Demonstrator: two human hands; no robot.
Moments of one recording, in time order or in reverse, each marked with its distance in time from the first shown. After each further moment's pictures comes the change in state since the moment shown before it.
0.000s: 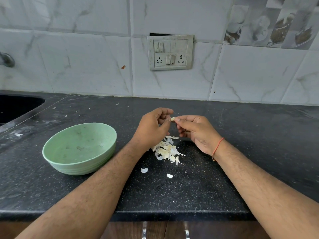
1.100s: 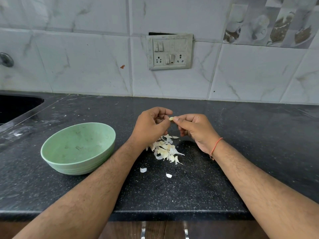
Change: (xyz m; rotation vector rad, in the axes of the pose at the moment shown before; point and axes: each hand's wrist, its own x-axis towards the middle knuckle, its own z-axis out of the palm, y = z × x) left_hand 0.001 0.004 -0.003 -0.128 0.008 -0.098; right_hand 0.000 0.000 0.000 -0.149 0.035 -0.083
